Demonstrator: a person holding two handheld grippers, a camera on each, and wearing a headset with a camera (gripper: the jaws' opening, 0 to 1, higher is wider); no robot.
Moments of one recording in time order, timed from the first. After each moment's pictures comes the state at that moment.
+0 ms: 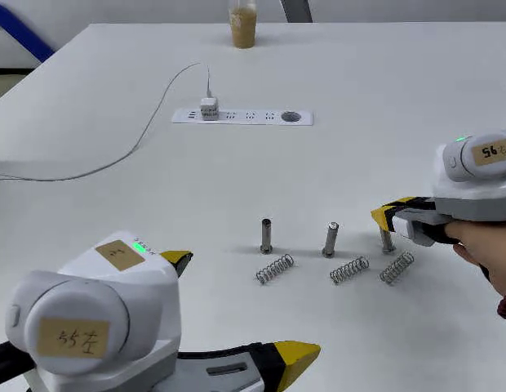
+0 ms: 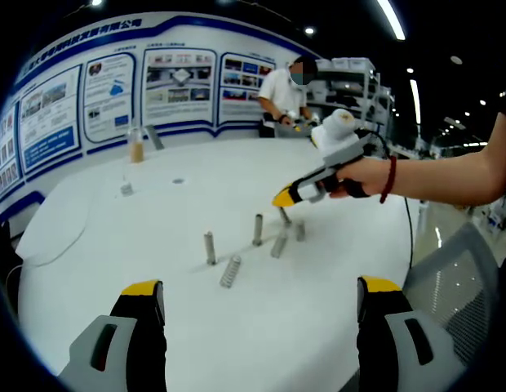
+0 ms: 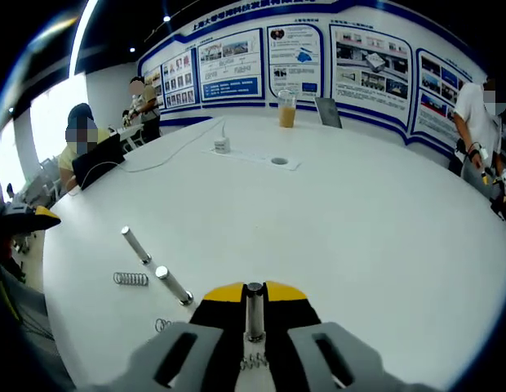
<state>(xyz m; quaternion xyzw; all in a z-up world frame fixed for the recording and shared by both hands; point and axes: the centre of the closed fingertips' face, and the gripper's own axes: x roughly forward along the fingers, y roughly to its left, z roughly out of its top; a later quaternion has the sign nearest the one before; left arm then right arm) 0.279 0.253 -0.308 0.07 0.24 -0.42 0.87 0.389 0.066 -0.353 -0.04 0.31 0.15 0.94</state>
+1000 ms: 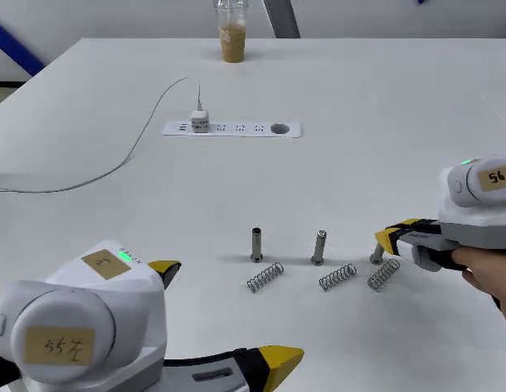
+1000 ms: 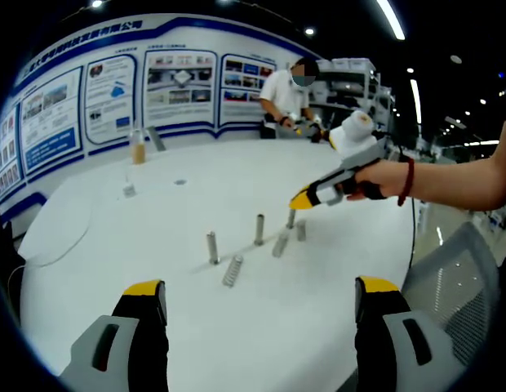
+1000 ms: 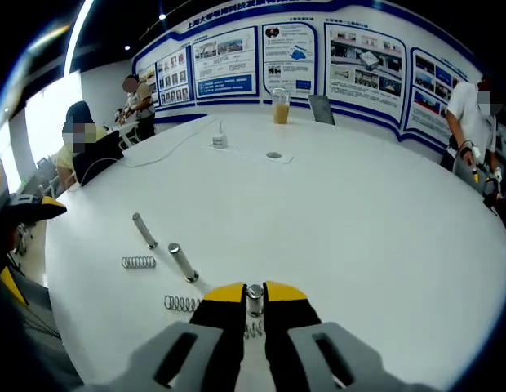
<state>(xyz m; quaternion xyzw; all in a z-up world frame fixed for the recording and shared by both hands) 0.277 0.258 -0.305 0.07 0.24 -0.41 0.88 0.362 0.058 -0.351 -0.04 0.32 0.13 0.94</state>
